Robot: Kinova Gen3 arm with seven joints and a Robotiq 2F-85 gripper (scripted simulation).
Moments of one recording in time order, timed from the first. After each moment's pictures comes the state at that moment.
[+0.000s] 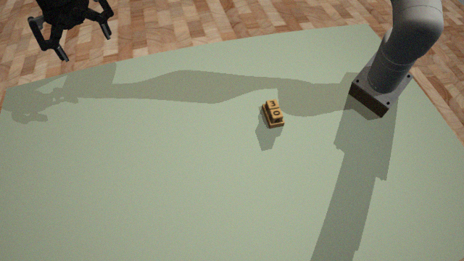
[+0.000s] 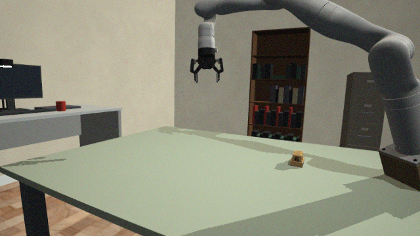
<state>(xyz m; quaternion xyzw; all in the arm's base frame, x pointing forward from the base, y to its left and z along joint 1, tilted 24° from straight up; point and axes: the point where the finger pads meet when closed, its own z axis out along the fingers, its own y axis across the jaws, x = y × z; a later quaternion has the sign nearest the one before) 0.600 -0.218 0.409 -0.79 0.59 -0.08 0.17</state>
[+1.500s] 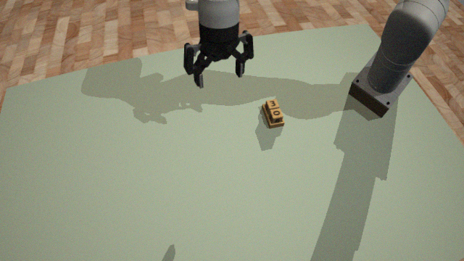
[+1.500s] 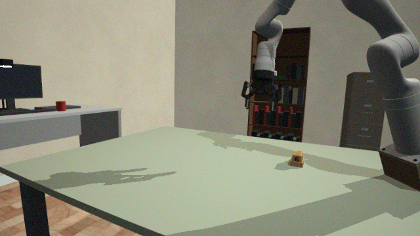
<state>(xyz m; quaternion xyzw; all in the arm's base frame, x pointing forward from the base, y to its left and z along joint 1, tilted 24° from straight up) 0.405 -0.104 0.236 -0.71 0.65 -0.05 0.26</state>
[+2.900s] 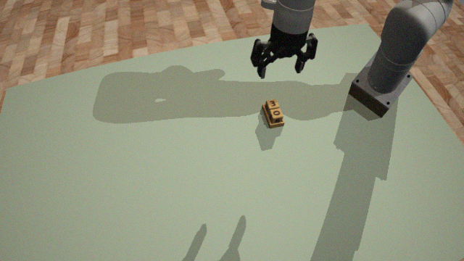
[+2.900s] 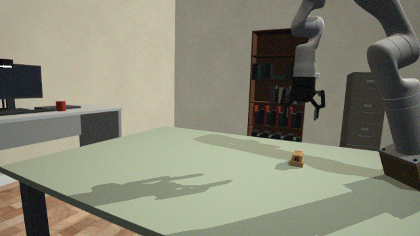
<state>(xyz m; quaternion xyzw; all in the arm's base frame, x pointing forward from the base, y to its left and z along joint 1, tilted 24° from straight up) 0.275 -0.087 0.163 -0.64 0.74 -0.06 0.20</state>
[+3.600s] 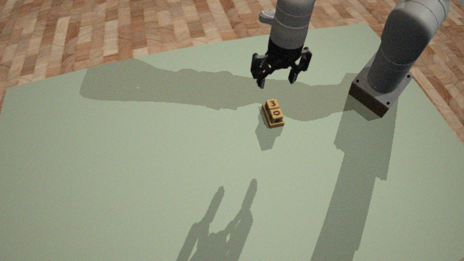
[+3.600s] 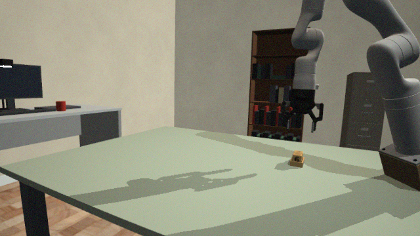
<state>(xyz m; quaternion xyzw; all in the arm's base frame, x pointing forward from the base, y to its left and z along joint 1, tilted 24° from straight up) 0.290 -0.087 0.124 -0.65 0.73 -0.07 0.19</state>
